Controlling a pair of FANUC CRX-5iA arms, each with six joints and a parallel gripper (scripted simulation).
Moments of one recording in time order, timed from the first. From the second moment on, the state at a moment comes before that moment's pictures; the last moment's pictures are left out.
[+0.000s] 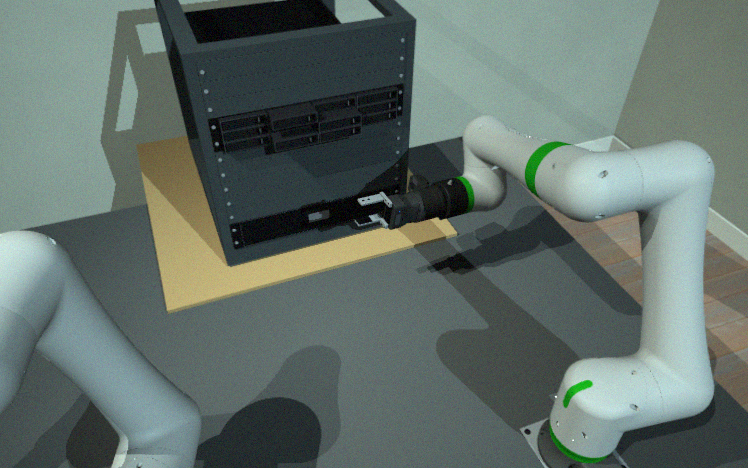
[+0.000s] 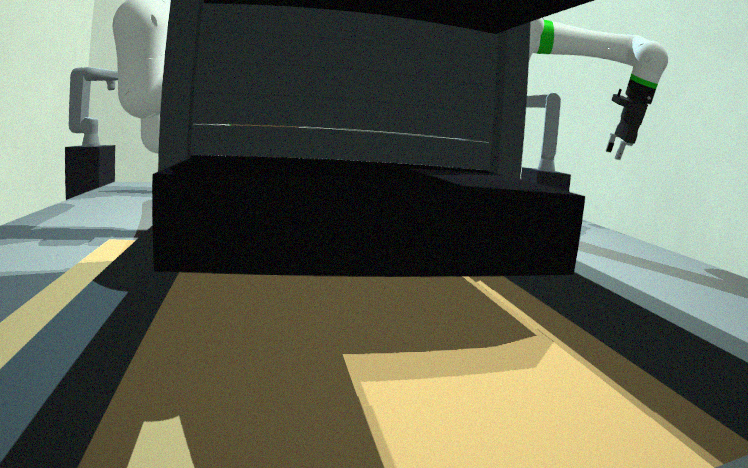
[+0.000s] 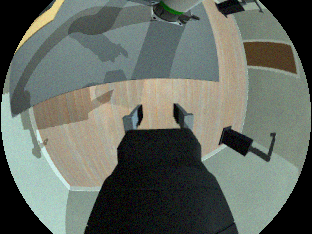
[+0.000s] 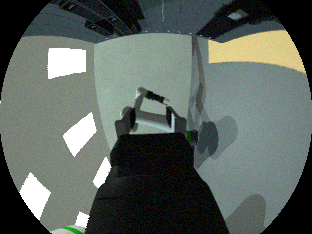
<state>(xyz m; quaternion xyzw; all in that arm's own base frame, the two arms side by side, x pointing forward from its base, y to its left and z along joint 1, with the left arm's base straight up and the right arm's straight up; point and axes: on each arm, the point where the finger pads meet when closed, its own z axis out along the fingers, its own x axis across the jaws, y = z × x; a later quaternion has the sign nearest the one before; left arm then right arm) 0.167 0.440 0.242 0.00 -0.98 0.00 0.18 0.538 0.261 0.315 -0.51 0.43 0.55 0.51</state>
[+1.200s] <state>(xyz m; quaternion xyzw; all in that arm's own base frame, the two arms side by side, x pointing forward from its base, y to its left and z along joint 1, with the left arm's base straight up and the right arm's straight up) 0.008 0.474 0.285 0.00 -1.00 0.01 0.01 0.538 0.261 0.315 -0.51 0.43 0.55 0.51</state>
